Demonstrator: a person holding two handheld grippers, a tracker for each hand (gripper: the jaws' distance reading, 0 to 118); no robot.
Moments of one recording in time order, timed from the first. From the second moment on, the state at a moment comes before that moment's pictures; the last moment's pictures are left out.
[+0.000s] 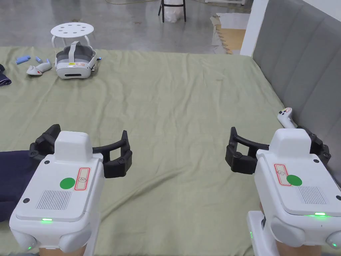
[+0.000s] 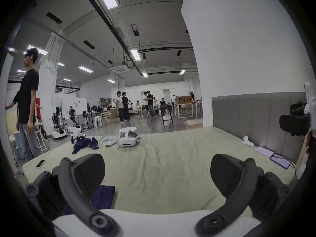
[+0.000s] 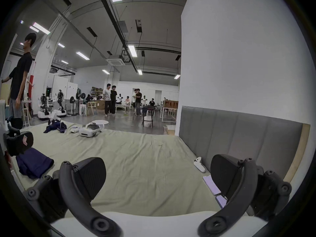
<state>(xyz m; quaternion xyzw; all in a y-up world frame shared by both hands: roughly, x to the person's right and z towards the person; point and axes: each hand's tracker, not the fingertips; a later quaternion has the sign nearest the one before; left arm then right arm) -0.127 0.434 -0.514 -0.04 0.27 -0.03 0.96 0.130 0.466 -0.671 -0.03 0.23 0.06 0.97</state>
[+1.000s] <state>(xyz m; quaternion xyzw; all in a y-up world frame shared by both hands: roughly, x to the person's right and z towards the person) -0.128 0.441 -0.511 -0.04 0.26 -0.01 0.96 0.136 0.463 -0.672 -0.04 0.23 0.05 0.97</state>
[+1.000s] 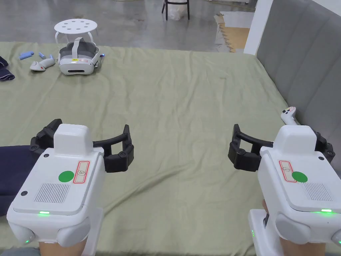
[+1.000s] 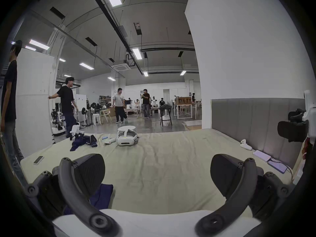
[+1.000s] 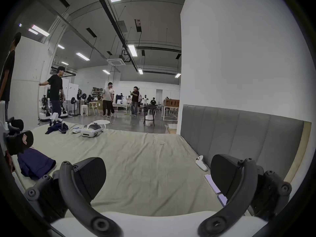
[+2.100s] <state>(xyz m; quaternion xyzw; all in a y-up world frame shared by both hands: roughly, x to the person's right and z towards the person) -0.129 0.439 -0.511 -0.05 0.27 -0.01 0.96 0.135 0.461 -0.669 -0.04 0.23 0.06 0.97</state>
